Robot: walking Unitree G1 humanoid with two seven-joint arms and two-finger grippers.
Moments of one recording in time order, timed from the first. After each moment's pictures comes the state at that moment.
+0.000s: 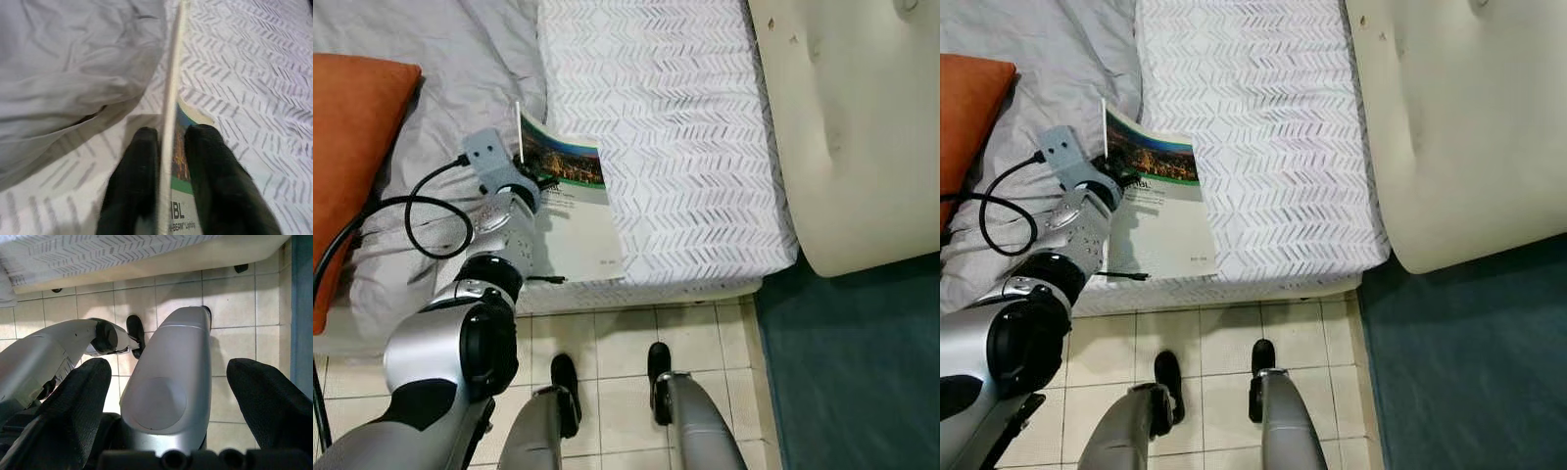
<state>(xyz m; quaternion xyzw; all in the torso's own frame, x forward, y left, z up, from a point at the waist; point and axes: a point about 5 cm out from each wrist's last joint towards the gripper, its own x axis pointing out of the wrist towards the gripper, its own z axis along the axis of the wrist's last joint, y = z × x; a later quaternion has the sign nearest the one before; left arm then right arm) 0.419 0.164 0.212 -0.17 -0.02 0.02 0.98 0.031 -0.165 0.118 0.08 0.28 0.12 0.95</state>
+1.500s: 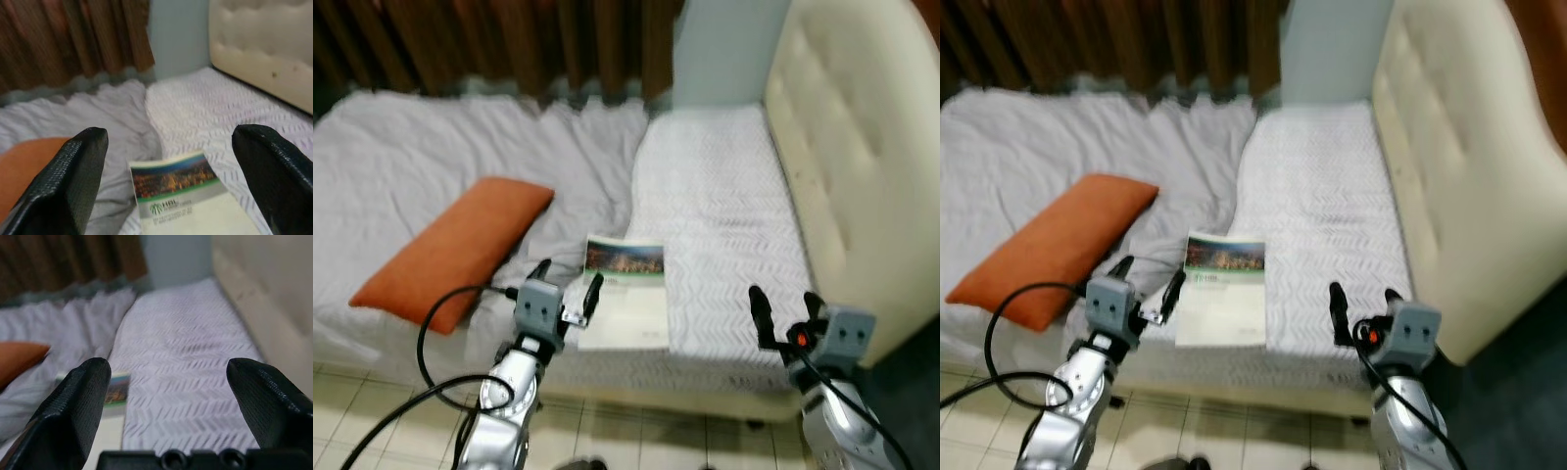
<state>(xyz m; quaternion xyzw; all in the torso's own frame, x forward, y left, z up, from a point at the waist) 0.284 0.127 0.101 0.05 -0.10 -0.14 0.98 0.241 -0.208 0.097 0.06 -0.01 -0.04 1.00</state>
